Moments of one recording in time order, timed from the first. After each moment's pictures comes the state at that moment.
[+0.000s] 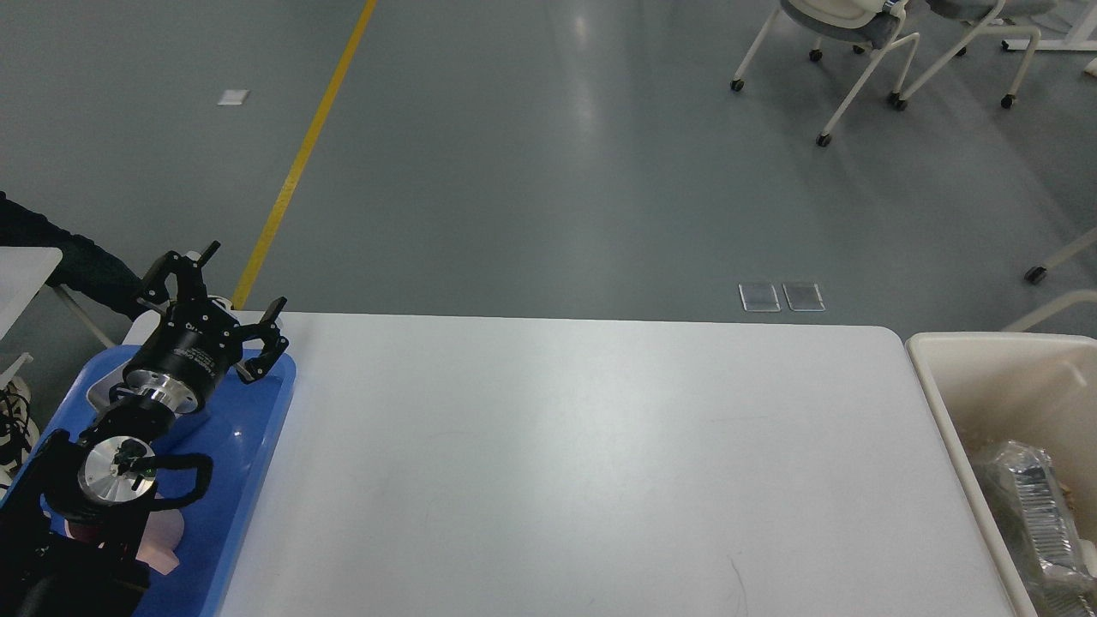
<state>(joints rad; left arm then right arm) -0.26 0.15 -1.54 -1.10 0.47 -0.27 0.11 0.51 -0.86 0.05 0.24 0.11 0.59 0.34</state>
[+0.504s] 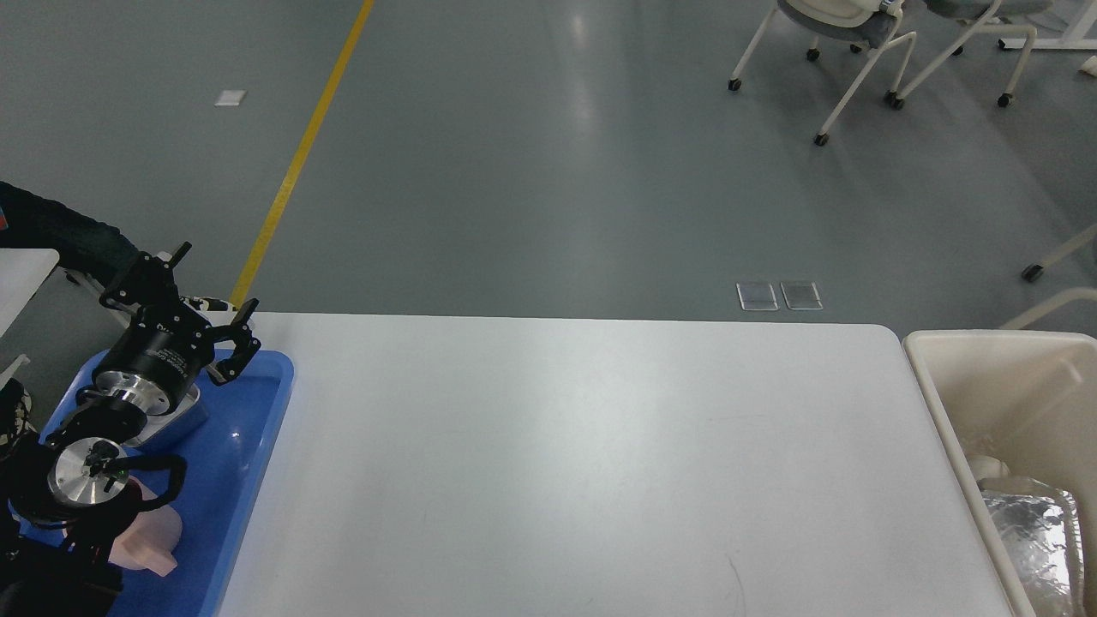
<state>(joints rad) -0.24 0.20 -1.57 -1.10 0.47 -0.26 0.11 0.68 -0.51 0.06 0.04 0.11 0.35 0.34</state>
